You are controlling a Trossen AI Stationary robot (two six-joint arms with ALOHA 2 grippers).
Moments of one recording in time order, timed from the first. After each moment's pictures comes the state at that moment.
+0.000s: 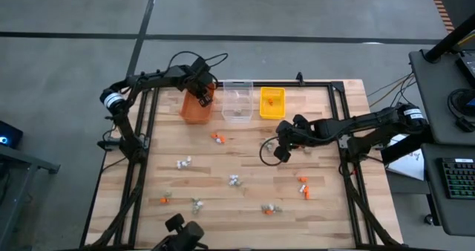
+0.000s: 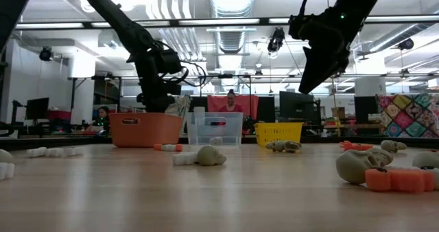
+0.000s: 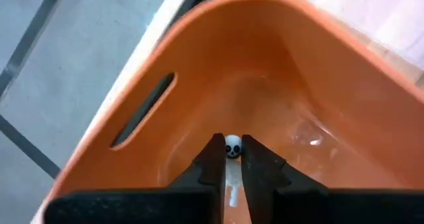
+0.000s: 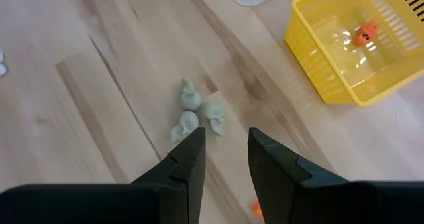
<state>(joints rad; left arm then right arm) 0.80 1.79 1.19 -0.55 -0.10 0.25 0.05 1.34 0.89 -0.62 0.34 0.50</state>
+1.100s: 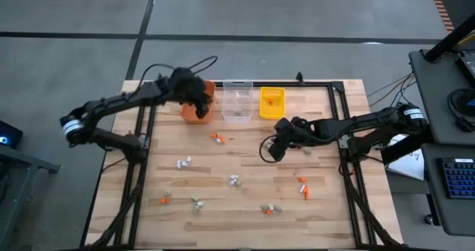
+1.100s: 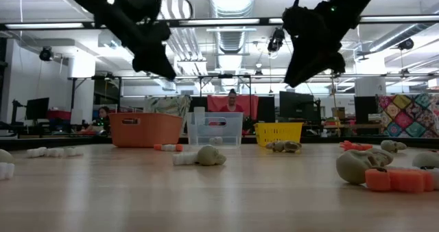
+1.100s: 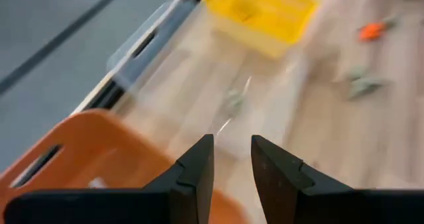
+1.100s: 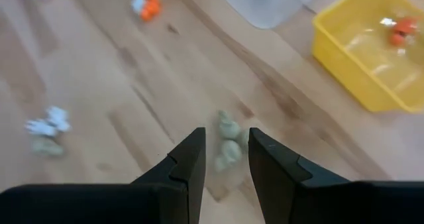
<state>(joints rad) 0.58 1.26 0.91 -0.34 0.14 0.04 0.05 1.35 0.89 -0.48 0.30 0.66</state>
